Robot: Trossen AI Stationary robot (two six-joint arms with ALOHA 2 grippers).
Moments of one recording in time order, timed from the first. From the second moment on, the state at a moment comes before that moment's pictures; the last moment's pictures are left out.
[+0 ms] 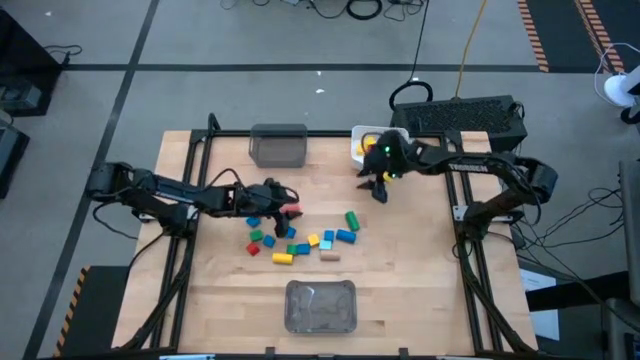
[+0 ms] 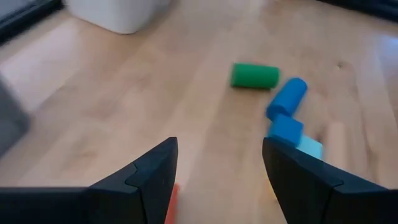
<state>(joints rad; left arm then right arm) 0.02 1.36 0.57 0.22 -0.15 -0.28 -0.53 1.46 0.79 -0.14 -0.42 -0.25</state>
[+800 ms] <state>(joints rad) -0.25 1.76 0.65 0.52 -0.38 -0.33 -0.38 1.46 0.79 -0.12 -0.21 -0.18</state>
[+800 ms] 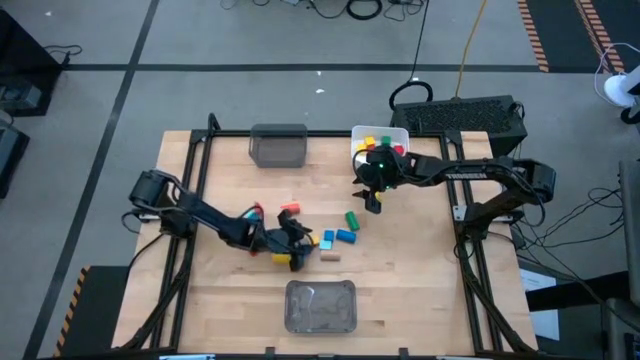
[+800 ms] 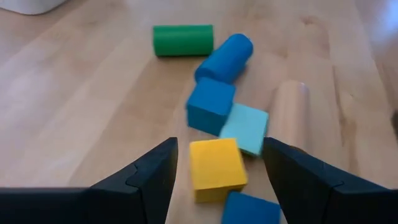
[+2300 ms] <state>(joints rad) -0.08 1.67 0.67 0.55 -0.21 -0.45 -0.15 1.46 0.79 0.06 -0.19 -0.50</state>
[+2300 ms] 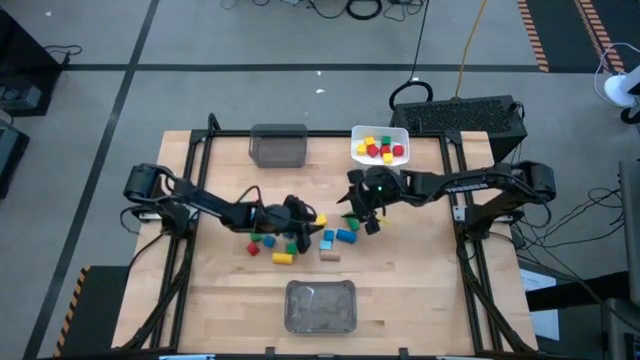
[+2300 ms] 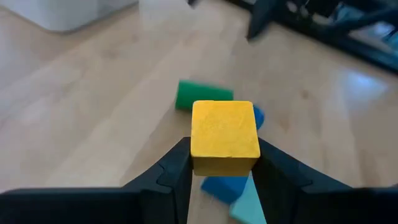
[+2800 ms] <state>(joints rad) 0.04 1.65 0.67 0.66 0.04 -0.53 0.00 1.46 0.79 0.17 0.05 -0.70</state>
